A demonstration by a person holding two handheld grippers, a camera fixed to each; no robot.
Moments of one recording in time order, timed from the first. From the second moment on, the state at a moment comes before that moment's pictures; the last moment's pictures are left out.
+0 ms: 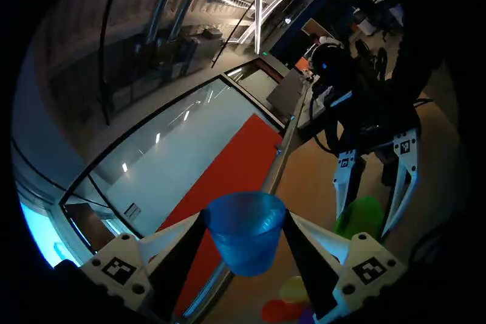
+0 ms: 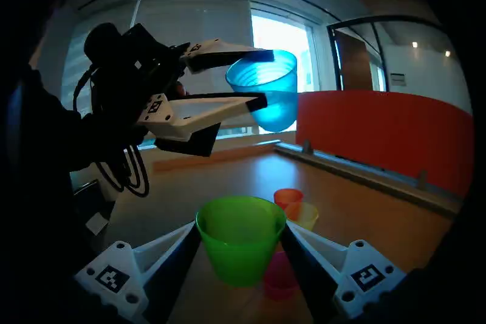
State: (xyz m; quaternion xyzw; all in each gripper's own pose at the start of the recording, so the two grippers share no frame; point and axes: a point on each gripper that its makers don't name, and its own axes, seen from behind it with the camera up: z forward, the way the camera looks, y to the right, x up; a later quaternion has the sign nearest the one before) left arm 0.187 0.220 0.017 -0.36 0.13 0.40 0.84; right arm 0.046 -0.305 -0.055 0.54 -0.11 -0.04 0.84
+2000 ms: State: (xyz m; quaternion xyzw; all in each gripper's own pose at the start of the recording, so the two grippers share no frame) left arm 0.186 0.232 0.011 -0.35 0.17 0.47 0.79; right arm 0.052 -0.304 -0.046 0.53 -0.10 -0.04 0.84
